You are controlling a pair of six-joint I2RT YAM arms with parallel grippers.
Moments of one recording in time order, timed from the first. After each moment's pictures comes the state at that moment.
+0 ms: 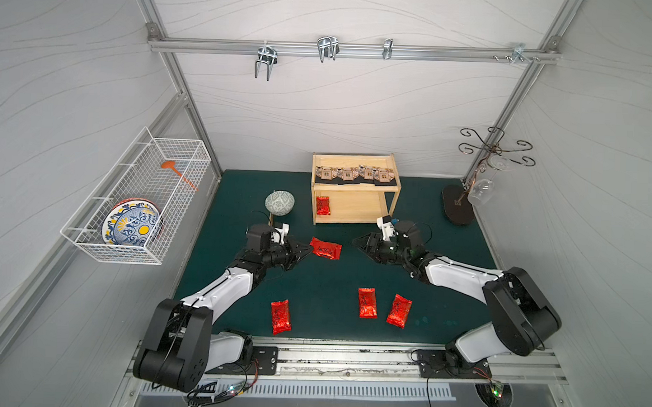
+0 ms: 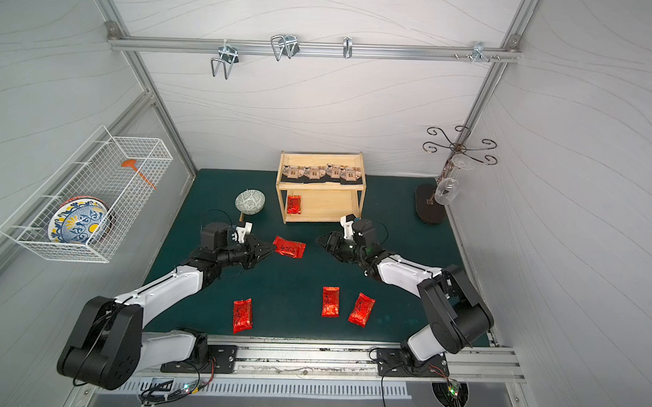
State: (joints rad) left arm -0.20 1.27 0.52 0.21 0.77 -1.13; right arm 0.58 1.51 0.69 0.38 -0.54 1.04
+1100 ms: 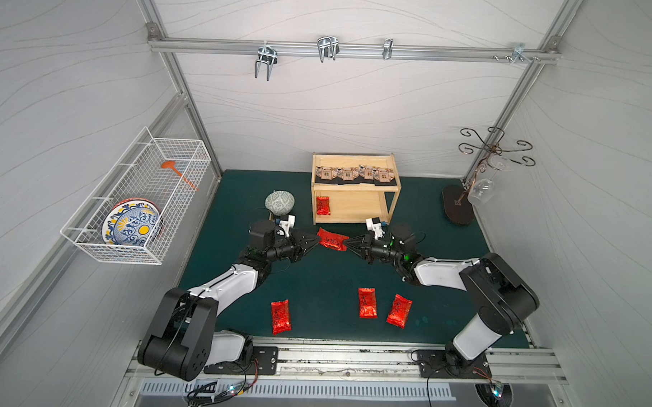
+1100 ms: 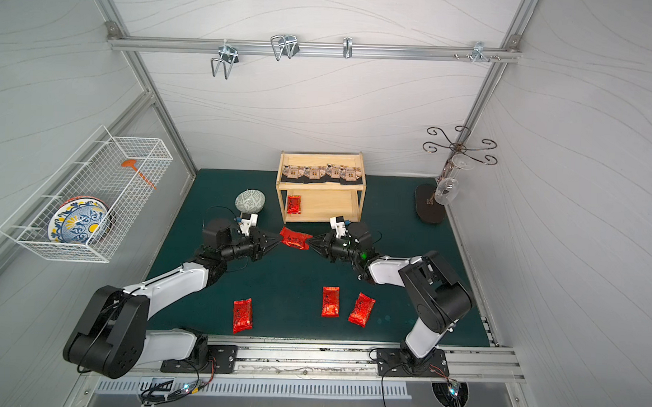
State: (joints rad) left arm -0.23 1.30 0.55 0.34 0.79 -1.20; right arm 0.64 1.65 0.69 0.68 -0.69 1.33
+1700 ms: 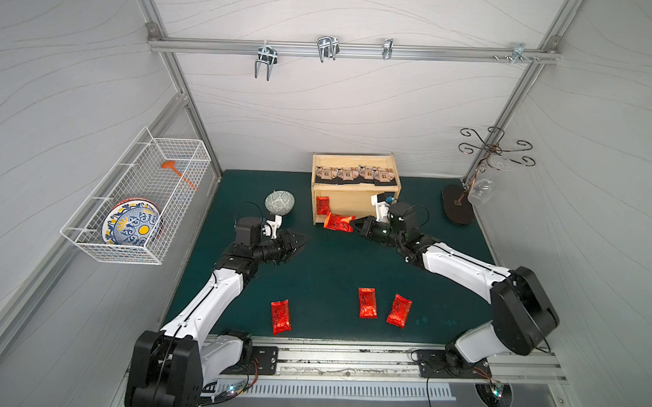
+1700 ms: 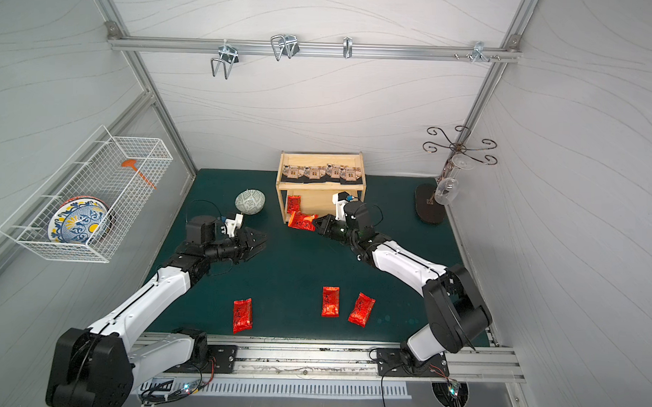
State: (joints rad) left arm -0.12 1.08 0.63 -0.15 0.77 -0.94; right arm 0.64 1.54 0.94 0.20 -0.40 0.79
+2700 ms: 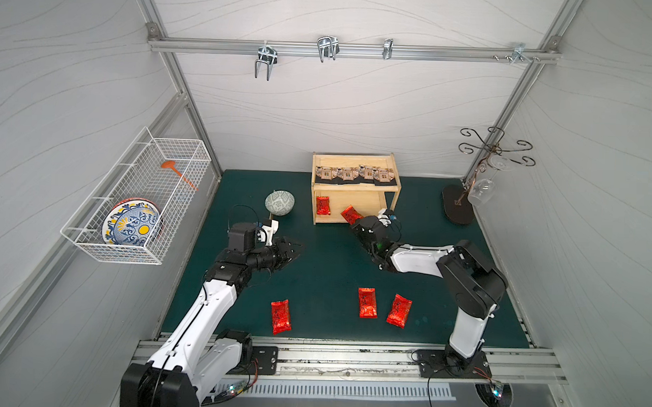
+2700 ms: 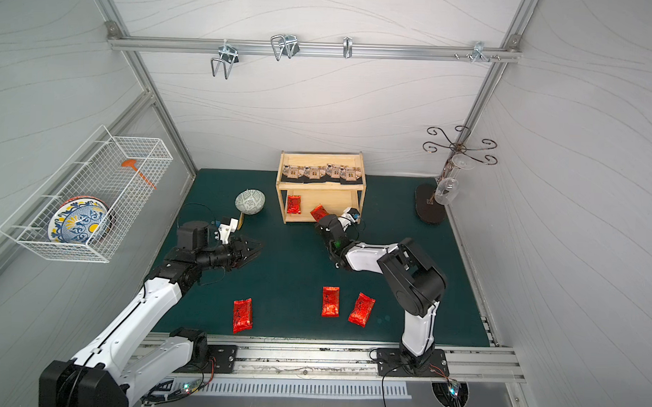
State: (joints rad) left arm -0.11 0.95 0.63 -0.33 0.77 -0.83; right arm 0.76 1.88 0.99 0.44 0.40 1.28
